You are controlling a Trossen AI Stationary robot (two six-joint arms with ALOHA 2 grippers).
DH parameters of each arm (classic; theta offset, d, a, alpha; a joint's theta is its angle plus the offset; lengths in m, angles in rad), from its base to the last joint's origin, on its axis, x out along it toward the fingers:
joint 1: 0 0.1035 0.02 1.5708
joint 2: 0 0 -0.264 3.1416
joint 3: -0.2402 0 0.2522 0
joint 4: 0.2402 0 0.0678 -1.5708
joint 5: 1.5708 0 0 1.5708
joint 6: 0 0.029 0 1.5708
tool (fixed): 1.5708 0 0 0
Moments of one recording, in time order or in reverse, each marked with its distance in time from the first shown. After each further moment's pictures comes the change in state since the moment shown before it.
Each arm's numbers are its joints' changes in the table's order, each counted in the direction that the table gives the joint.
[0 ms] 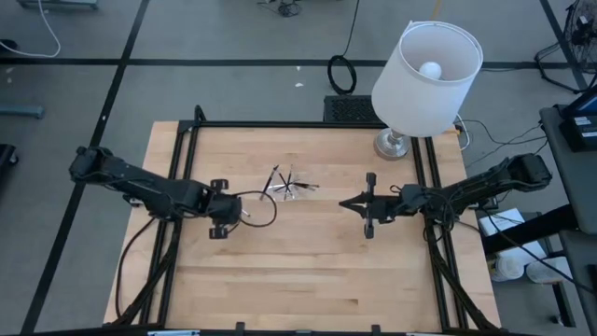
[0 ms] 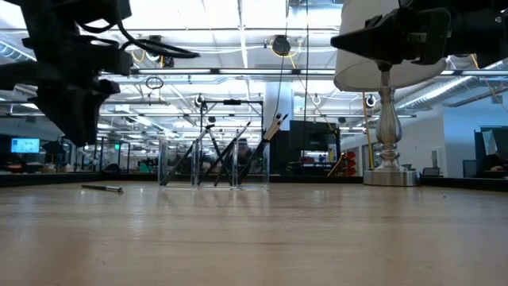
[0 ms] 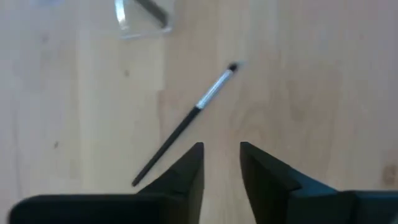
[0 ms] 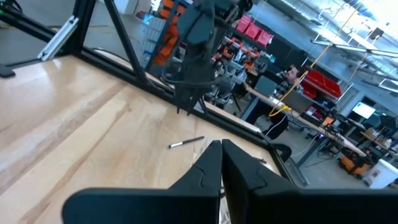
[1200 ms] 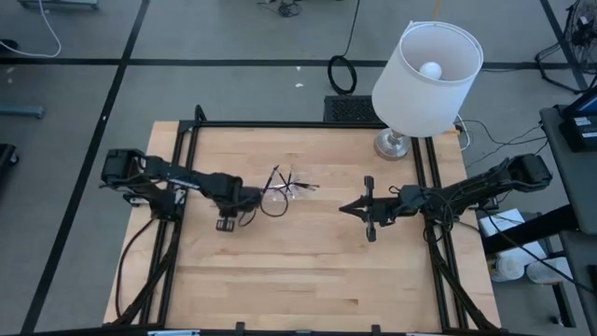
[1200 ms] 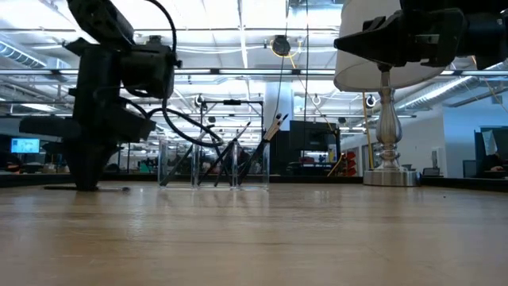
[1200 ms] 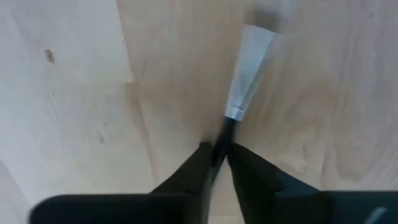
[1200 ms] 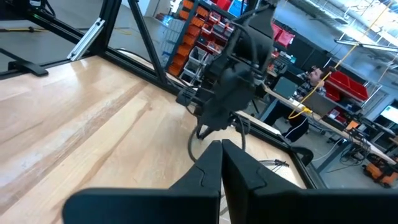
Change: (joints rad) left arm 0.249 -0.388 -0.004 -0.093 0.265 0.312; right arm 0.000 0.000 0.000 0.035 -0.076 0.016
